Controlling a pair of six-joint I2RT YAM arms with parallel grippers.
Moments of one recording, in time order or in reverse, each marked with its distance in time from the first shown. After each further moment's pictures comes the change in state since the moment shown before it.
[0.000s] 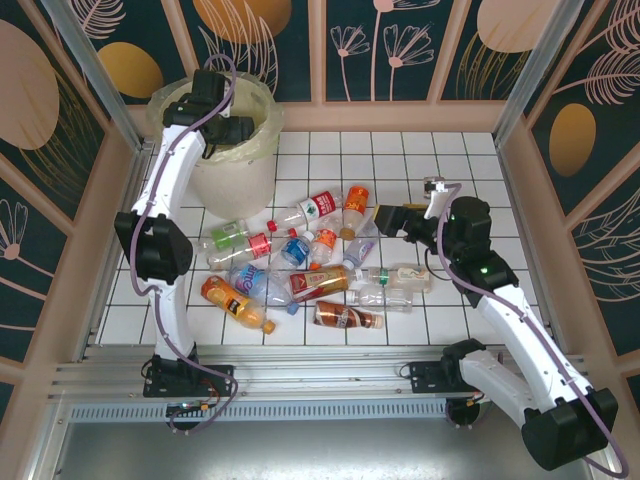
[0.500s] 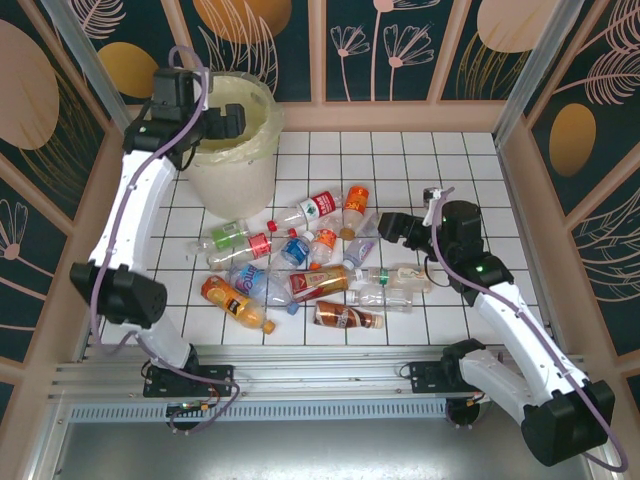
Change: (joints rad) left arm 0.000 -0.418 -0.312 0.201 0.068 0.003; right arm 0.003 0.025 -0.031 -0.116 0.103 0.036
